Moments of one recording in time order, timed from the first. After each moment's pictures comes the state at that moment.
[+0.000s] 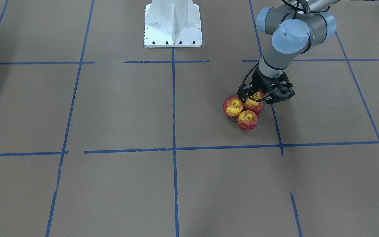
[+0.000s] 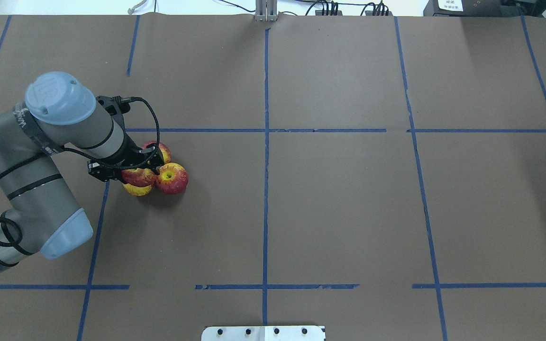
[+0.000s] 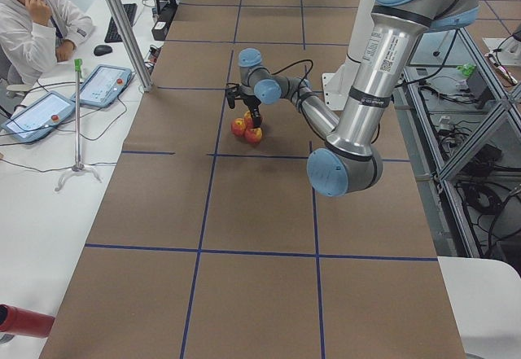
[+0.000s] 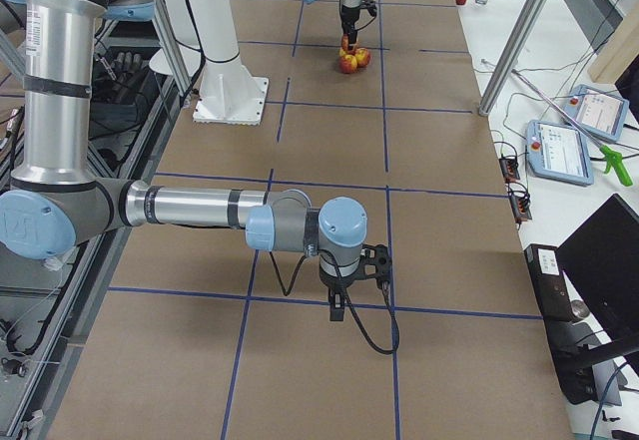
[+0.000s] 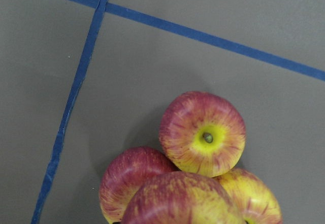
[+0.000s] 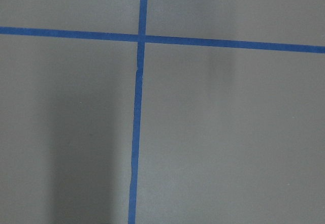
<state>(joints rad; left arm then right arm) -0.69 -1.95 -1.81 -1.65 -2.06 -1.34 1.59 -1.71 1.71 -1.58 2.29 -0.06</state>
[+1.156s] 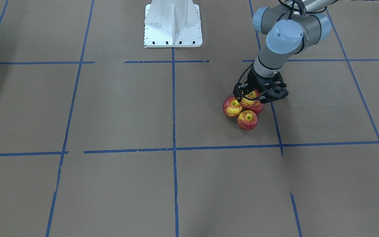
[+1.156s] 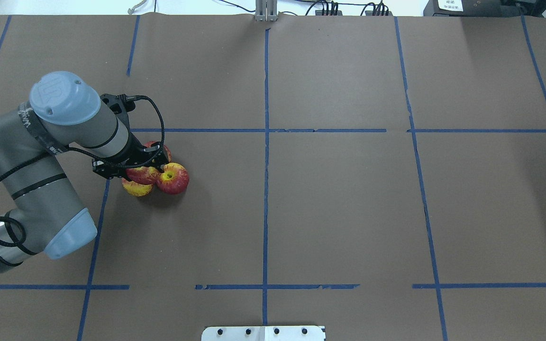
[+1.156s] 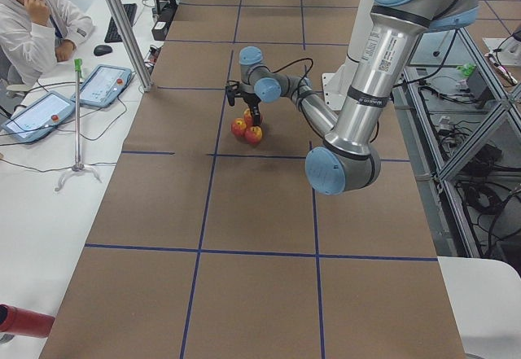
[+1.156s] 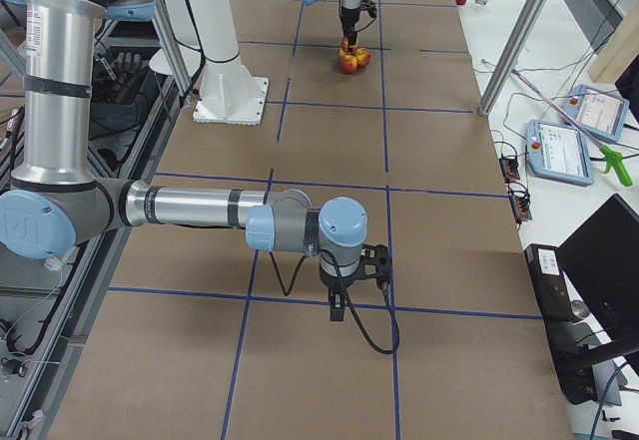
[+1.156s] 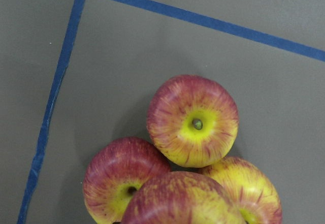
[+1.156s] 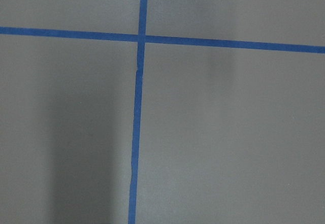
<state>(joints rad) -0.69 -1.96 -1.81 -1.65 -2.04 -1.33 1.59 -1.71 1.71 -1.58 2.30 -0.06</state>
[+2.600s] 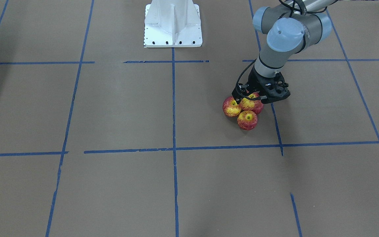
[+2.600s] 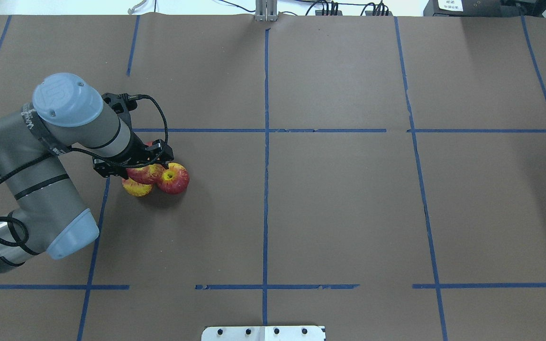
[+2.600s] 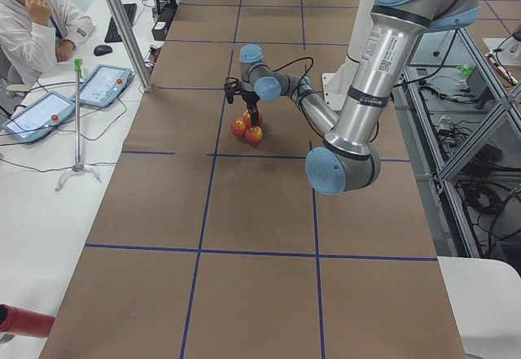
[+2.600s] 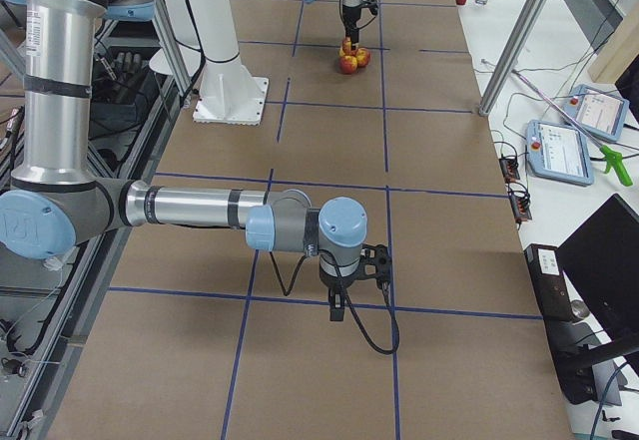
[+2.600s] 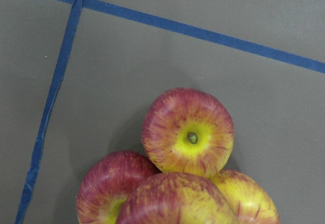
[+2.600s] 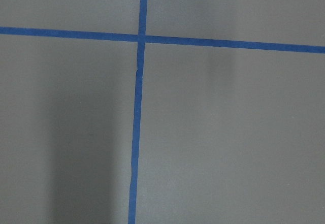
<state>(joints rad) -0.72 -1.95 -1.85 -1.67 -2.02 -1.30 1.59 -1.71 1.71 -1.58 2.29 -0.06</state>
